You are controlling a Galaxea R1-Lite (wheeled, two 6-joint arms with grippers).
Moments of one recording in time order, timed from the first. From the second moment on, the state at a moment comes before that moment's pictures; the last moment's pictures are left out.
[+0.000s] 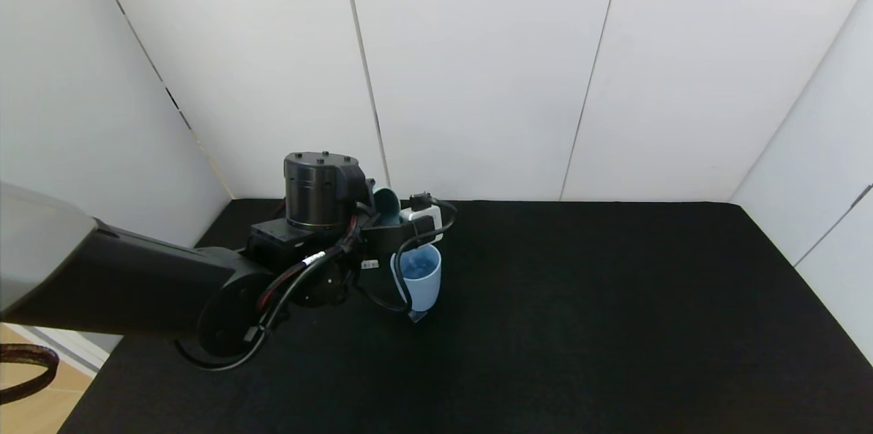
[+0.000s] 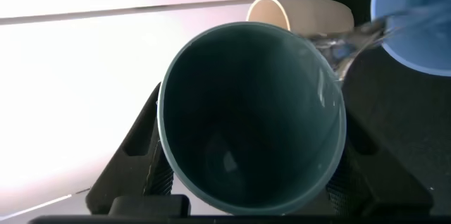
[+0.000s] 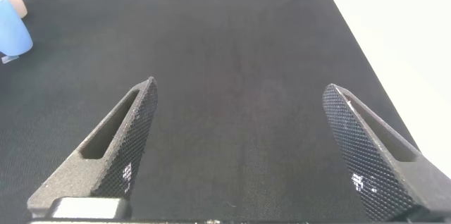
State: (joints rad) left arm -0.53 1.90 -1.00 -0.64 0.49 1.32; right arm 0.00 0.00 0.00 0.00 -0.02 0.06
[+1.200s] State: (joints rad) left arm -0.52 1.90 -0.98 -0.62 0.49 1.24; right arm 0.00 0.00 0.00 0.00 -0.02 0.06
